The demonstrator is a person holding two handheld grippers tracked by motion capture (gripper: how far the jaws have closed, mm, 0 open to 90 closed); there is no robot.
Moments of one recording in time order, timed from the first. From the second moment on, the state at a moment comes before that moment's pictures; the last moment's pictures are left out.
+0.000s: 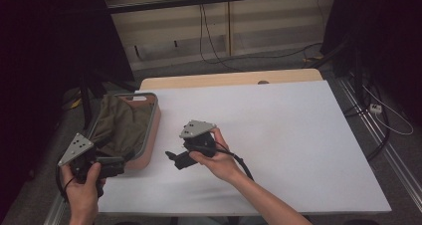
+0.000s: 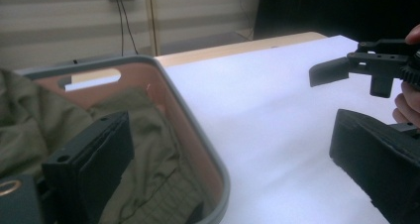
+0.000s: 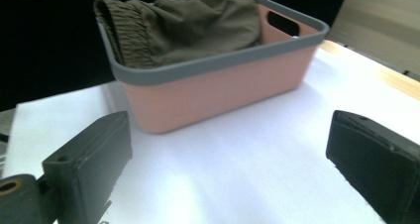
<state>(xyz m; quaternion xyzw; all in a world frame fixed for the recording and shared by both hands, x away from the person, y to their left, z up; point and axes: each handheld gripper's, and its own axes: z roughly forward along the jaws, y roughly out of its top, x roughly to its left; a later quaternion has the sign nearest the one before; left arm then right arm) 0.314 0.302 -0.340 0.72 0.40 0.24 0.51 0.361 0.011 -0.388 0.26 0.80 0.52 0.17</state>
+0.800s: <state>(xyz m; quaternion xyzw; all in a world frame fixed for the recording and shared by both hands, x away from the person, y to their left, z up) 0.332 0.218 -0.368 0.78 0.33 0.22 0.48 0.350 -0.064 -0.400 0.32 0.78 0.49 0.22</state>
